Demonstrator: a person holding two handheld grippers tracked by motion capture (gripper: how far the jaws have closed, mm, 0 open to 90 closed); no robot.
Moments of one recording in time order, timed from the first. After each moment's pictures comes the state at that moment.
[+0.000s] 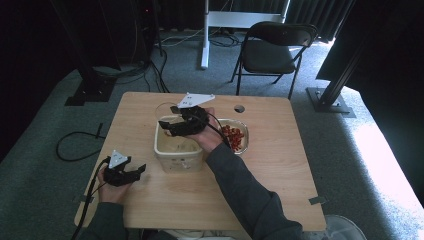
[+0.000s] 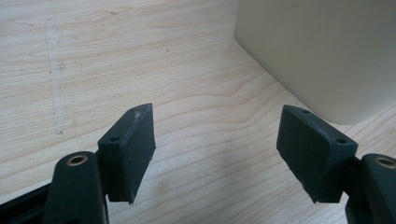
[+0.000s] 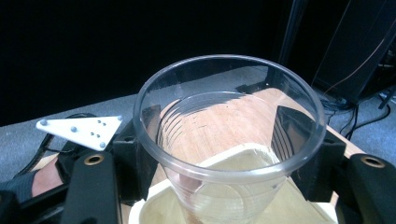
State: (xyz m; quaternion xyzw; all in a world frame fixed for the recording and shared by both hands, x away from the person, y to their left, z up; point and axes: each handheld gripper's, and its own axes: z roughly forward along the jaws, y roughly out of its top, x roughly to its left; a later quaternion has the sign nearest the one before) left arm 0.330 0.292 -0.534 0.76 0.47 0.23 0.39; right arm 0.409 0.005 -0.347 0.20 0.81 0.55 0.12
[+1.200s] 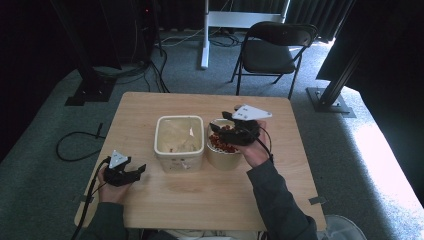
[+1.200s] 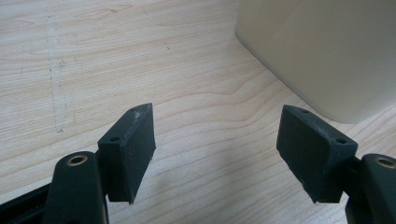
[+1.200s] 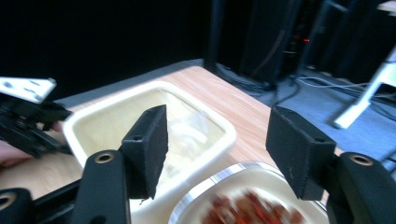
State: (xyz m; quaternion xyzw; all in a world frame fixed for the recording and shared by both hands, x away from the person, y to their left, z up) left arm 0.331 0.291 -0.534 0.76 0.47 0.23 0.39; right arm 0.372 -0.130 -0.358 0.28 0.77 0.52 0.23
